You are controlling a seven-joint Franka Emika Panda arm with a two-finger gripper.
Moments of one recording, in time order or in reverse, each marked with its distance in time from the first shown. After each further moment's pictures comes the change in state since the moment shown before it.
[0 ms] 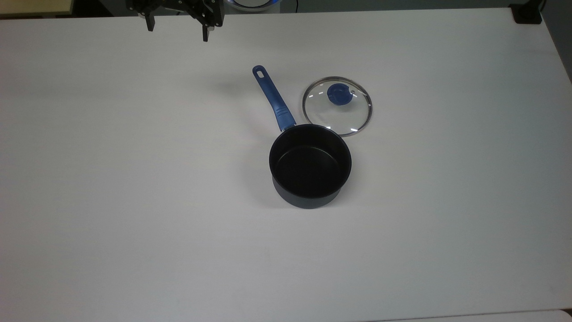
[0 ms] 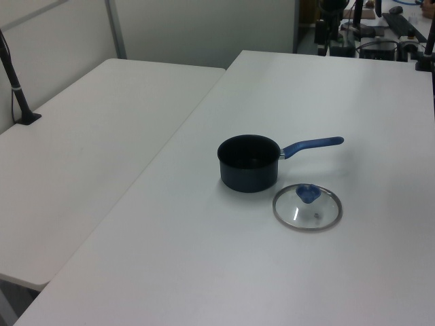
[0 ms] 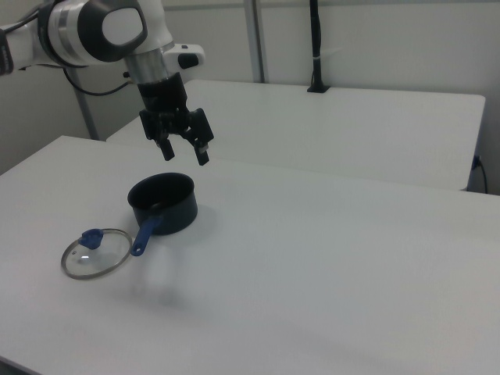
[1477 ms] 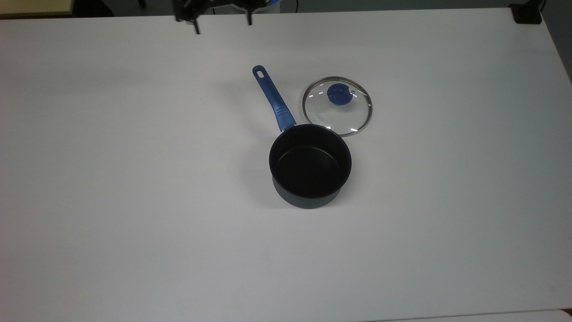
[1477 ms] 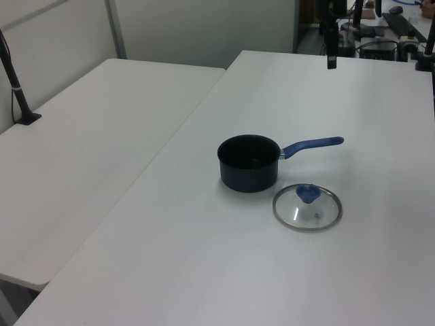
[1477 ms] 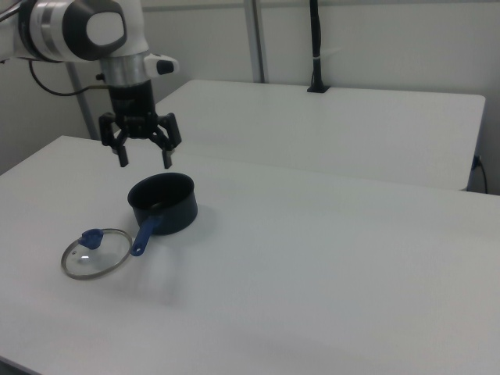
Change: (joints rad) arm 0.068 0.004 0.024 0.006 0.111 -0.127 -0.292
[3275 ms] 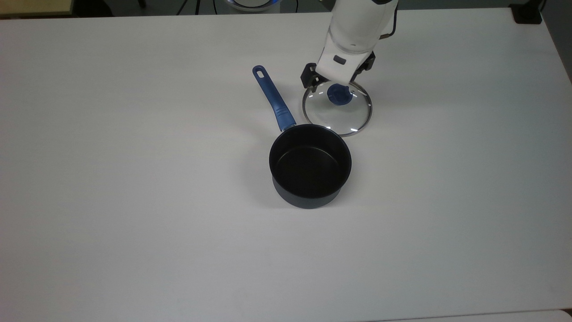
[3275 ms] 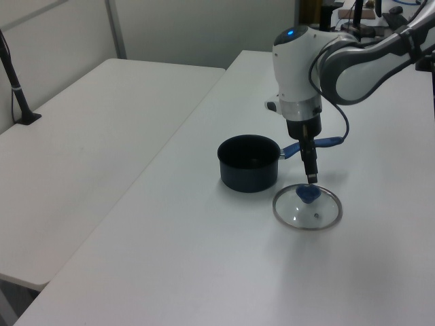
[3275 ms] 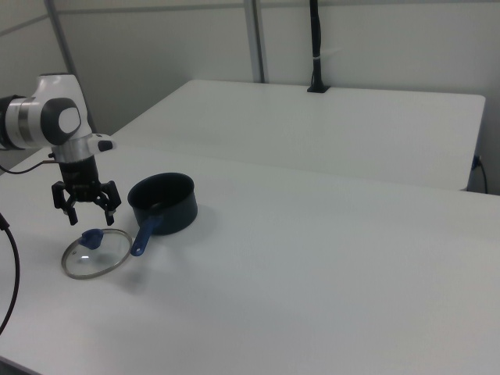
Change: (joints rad) arm 0.215 0.199 0.163 -0.219 0.013 0.351 0.309
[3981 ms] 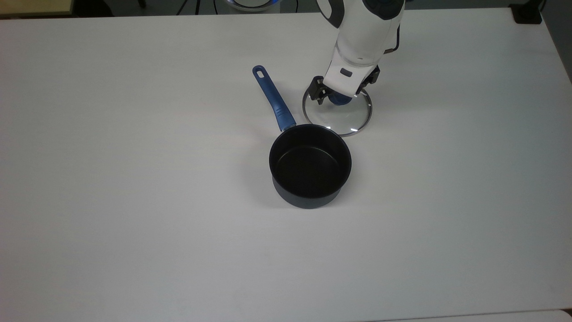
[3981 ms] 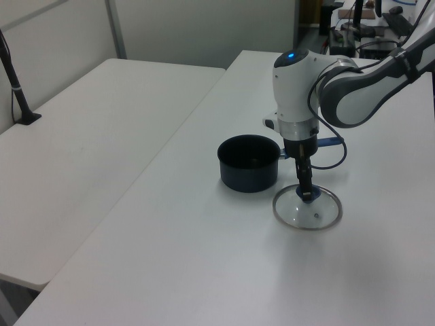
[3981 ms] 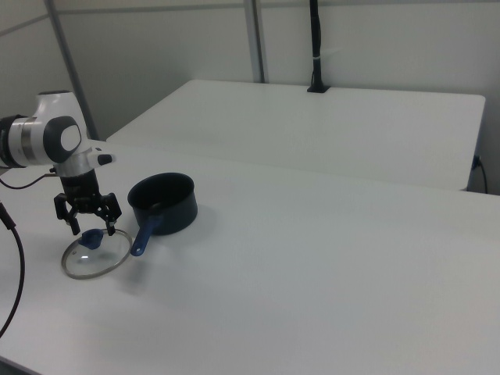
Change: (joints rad) arm 0.025 0.047 0.000 -0.042 -0.010 0.124 0.041
